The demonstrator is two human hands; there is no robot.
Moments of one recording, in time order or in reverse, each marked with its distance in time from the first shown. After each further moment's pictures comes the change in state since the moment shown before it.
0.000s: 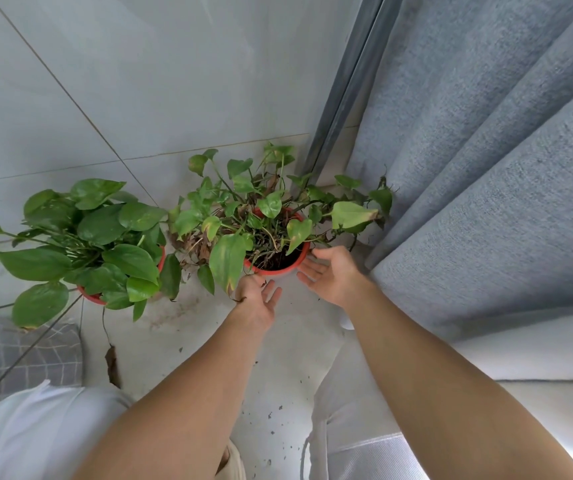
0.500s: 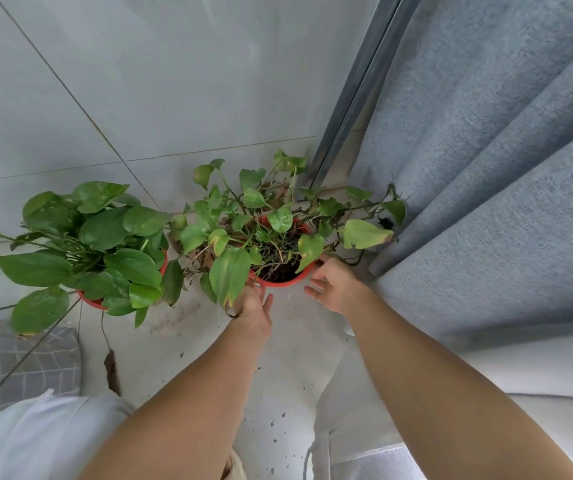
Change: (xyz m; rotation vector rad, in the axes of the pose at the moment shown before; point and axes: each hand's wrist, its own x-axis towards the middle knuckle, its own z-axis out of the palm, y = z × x) left_hand 0.003 0.004 -0.008 0.009 0.041 0.096; right_hand 0.010 0.008 0.008 -0.290 0.125 -0.037
